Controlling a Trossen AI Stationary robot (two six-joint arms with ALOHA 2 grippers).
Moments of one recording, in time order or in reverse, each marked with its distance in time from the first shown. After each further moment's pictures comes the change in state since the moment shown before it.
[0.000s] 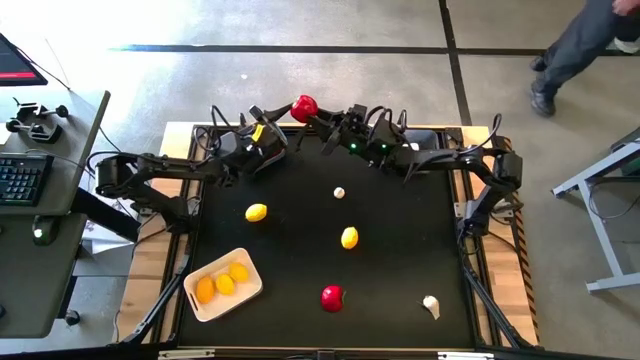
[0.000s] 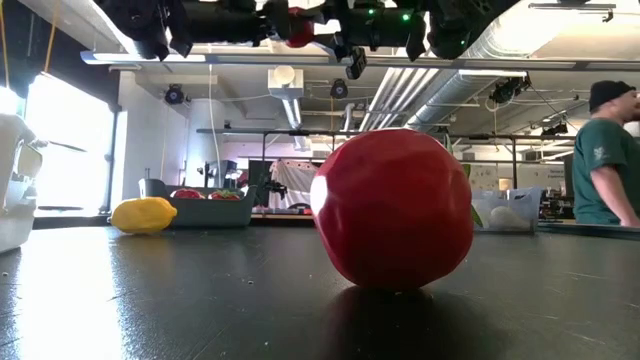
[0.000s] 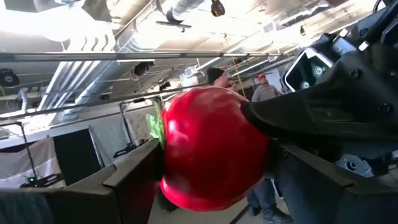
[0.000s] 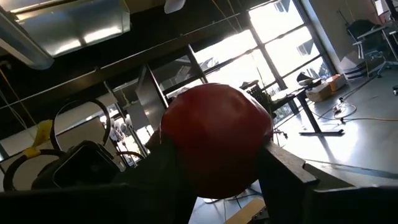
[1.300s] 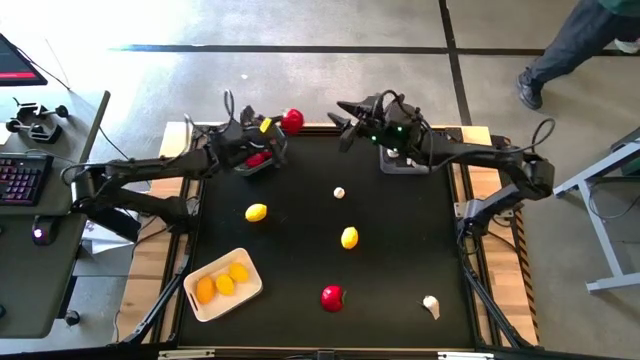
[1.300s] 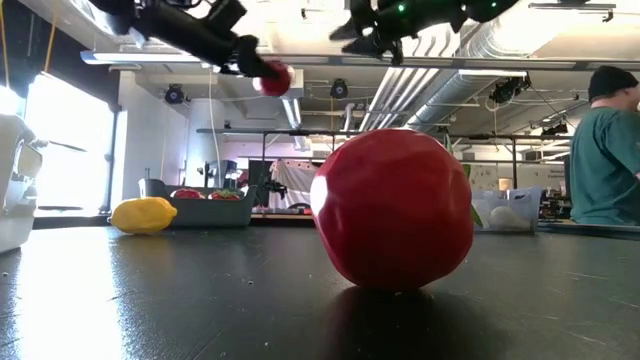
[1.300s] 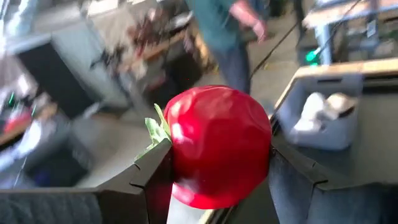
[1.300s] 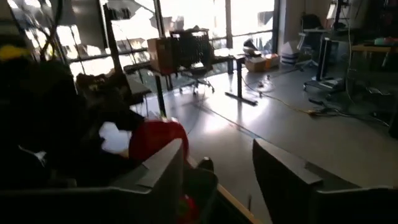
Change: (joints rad) left arm 0.118 -0.234 0.000 -0.743 0.034 -0.119; right arm -0.079 -0.249 0.002 -0.580 0.032 -0.366
